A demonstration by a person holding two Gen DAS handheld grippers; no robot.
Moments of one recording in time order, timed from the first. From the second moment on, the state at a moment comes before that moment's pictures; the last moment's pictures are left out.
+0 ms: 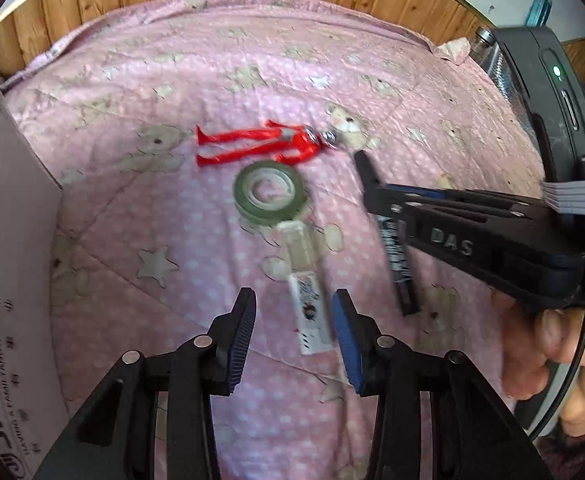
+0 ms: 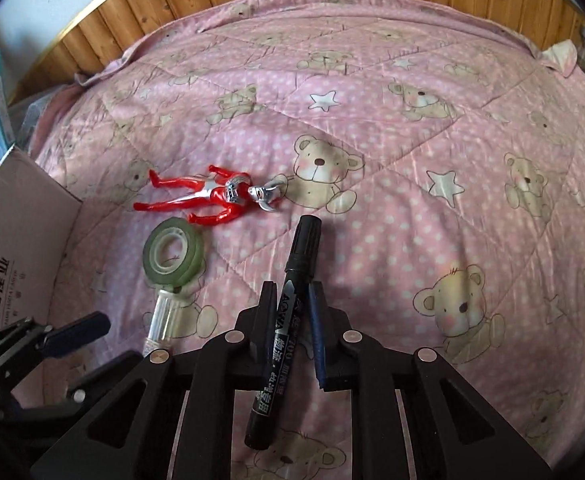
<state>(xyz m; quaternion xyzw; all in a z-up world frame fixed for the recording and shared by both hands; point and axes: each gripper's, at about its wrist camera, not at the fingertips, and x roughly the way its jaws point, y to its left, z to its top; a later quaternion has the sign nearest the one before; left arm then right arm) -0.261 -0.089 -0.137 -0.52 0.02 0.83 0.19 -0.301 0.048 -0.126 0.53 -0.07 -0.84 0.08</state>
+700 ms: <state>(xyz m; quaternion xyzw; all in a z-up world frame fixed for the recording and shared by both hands) -0.251 -0.054 -0.155 -0.50 0.10 0.85 0.15 -0.233 0.050 -0.132 0.51 -0.11 -0.85 0.07</state>
